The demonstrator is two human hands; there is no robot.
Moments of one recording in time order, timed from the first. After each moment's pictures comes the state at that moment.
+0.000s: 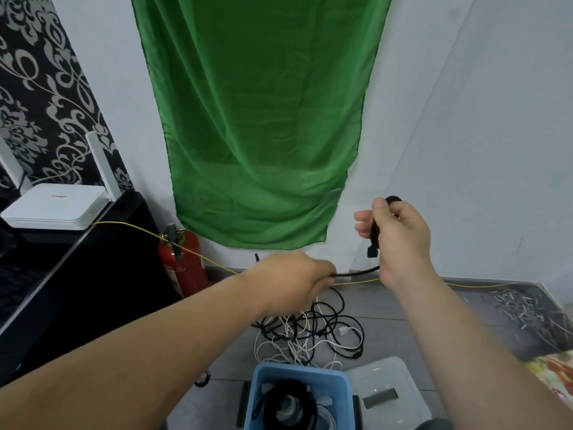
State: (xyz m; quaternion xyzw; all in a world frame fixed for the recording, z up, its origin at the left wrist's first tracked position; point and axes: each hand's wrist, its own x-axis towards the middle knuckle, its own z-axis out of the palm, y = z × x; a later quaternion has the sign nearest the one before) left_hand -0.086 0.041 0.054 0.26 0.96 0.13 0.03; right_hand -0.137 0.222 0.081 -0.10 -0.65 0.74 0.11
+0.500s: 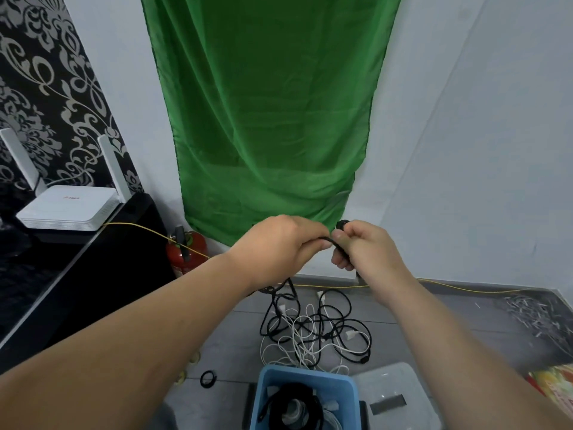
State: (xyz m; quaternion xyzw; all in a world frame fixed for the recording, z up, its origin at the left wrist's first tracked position) left_hand -0.110 0.012 0.076 0.29 0.91 0.25 -0.16; right_hand -0.125 0.201 0.073 0.01 -0.83 0.56 -0.06
